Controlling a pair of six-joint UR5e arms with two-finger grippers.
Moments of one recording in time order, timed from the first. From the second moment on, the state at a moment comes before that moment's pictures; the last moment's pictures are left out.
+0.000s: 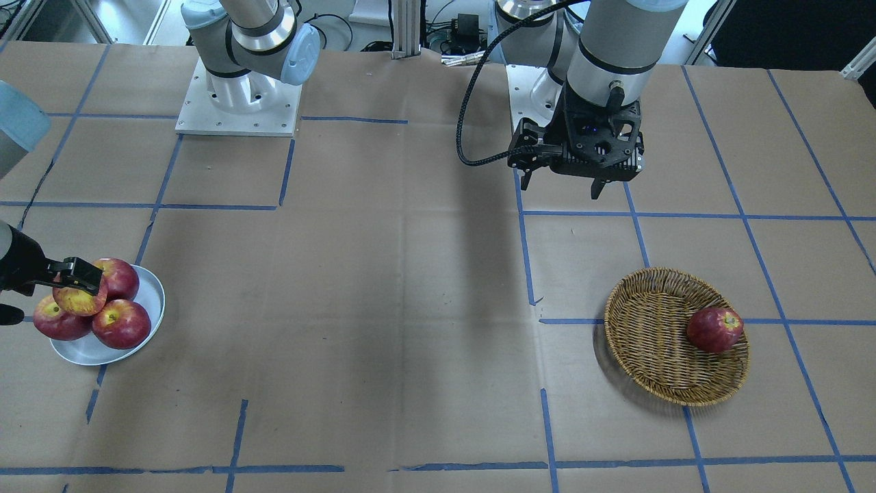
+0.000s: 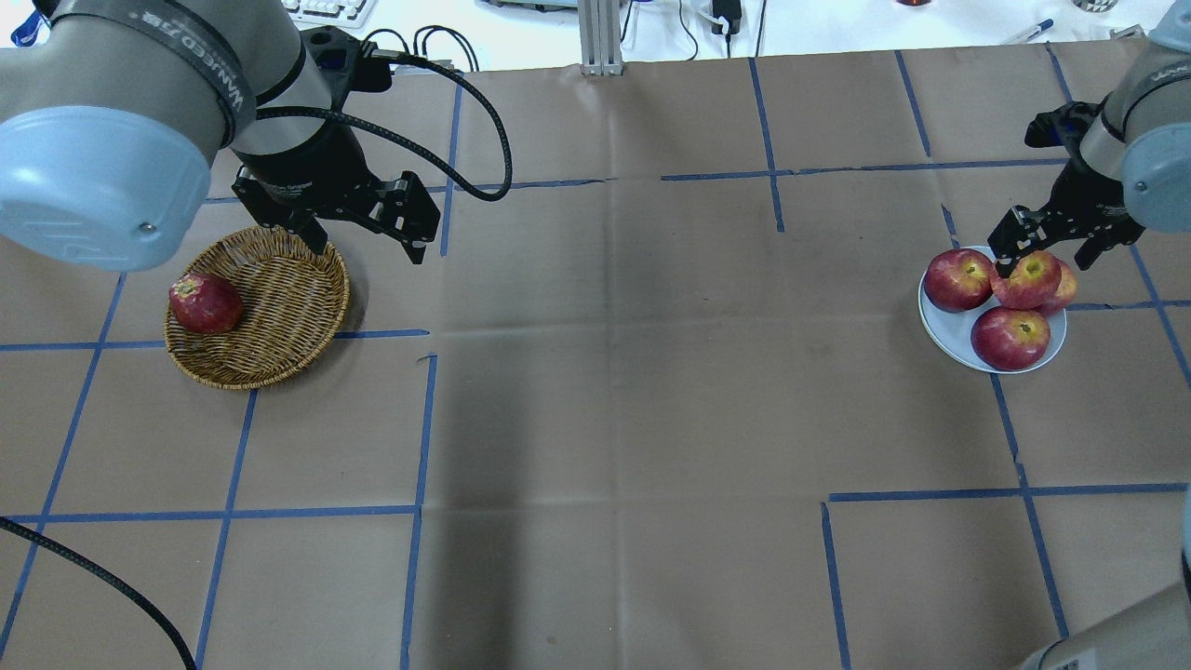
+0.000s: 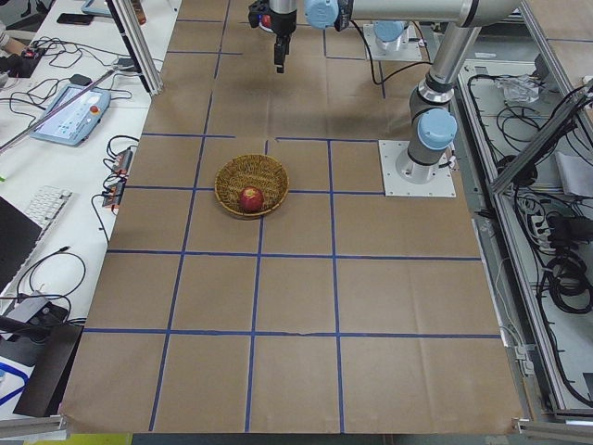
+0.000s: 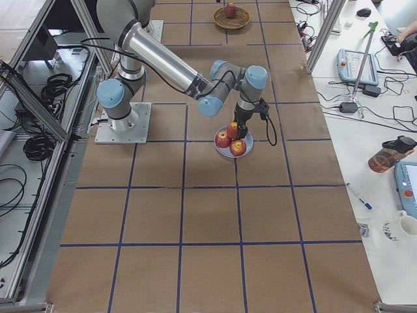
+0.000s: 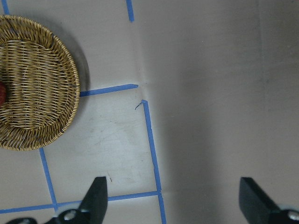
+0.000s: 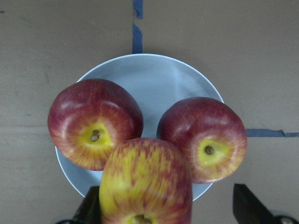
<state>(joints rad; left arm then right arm) -1.65 -1.58 -1.62 -1.49 1.59 0.07 1.15 -1.26 1.73 -1.98 -1.67 -0.45</state>
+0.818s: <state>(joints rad) -1.65 -1.58 -1.62 -1.49 1.59 0.07 1.31 -1.41 1.55 -1.66 -1.64 -0.22</state>
